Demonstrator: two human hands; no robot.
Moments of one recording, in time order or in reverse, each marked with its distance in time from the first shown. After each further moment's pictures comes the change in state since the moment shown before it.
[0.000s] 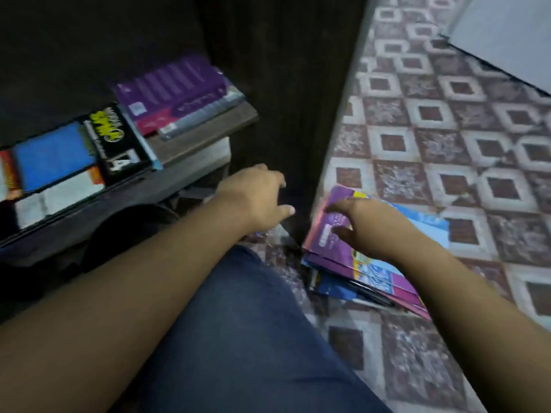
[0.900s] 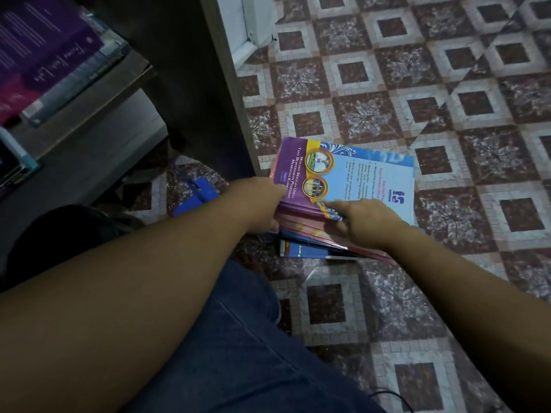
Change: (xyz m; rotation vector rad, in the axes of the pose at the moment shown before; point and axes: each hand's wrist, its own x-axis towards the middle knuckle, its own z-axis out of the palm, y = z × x) left_hand 0.080 0.076 0.109 0.318 -0.355 0.324; right_hand -0.021 0.117 0.121 0.083 -0.153 0.146
